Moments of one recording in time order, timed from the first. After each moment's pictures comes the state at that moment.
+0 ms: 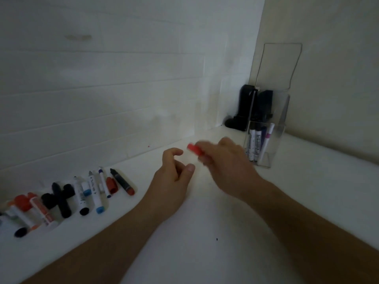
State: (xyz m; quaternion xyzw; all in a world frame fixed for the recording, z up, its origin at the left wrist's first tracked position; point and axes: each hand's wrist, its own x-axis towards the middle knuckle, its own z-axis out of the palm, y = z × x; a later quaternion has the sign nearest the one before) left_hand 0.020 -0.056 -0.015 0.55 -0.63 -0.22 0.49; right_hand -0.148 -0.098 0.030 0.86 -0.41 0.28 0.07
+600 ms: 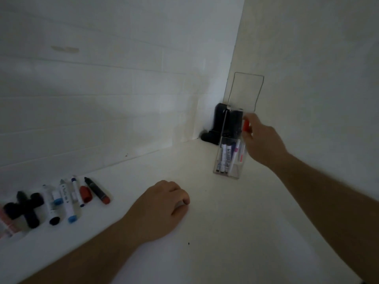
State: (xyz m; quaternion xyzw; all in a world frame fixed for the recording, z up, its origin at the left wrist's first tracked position) left_hand 0.009 -0.049 -0.032 0.46 -0.84 0.02 0.29; right_hand -0.276 -0.155 0.101 0.75 -0.57 0.33 0.09
